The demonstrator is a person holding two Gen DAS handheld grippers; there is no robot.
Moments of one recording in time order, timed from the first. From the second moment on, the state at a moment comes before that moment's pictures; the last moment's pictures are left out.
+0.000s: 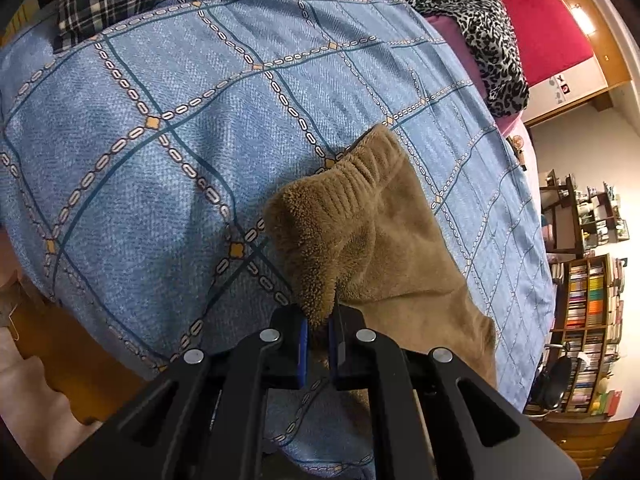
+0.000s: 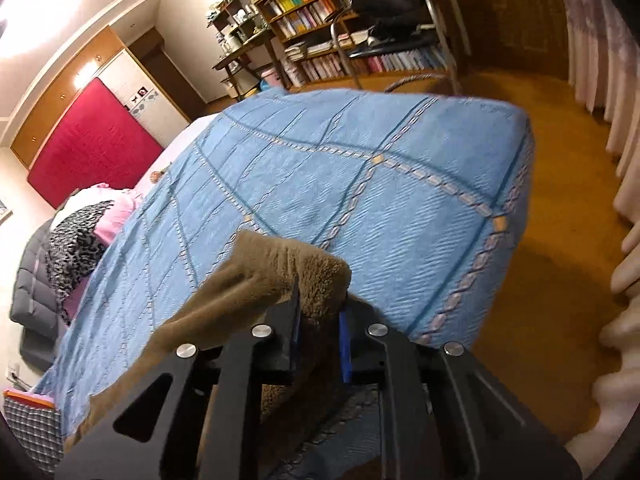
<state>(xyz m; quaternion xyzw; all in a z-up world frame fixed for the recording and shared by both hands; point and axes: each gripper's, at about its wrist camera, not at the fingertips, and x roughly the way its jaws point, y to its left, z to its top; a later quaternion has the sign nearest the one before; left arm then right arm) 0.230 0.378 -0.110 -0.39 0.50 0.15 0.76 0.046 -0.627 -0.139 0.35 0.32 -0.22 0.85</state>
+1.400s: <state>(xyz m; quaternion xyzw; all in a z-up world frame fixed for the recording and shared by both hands) 0.270 -0.006 -0.139 0.01 0.54 -0.16 0.83 0.174 -0.600 -0.171 0.12 0.41 -0.22 0.88</state>
